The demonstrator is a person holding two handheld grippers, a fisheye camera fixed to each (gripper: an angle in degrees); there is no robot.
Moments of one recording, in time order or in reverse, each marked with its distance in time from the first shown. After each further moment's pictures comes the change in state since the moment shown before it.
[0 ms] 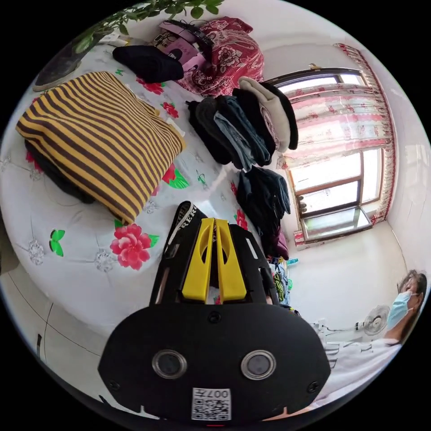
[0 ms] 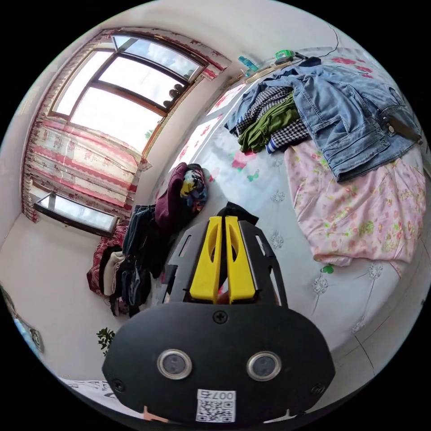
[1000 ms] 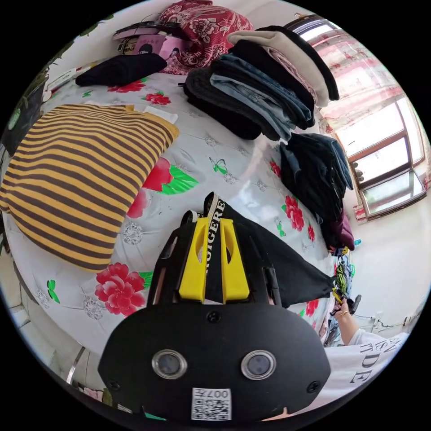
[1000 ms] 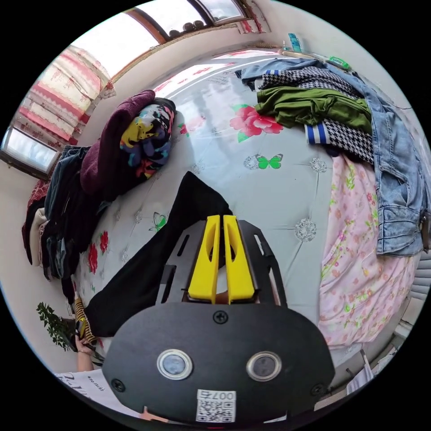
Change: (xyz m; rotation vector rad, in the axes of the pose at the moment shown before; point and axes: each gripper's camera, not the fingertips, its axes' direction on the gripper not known) left arm 0.057 0.023 0.218 -0.086 -0.398 0.181; right arm -0.028 -0.060 0.240 -0.255 0.380 -0.277
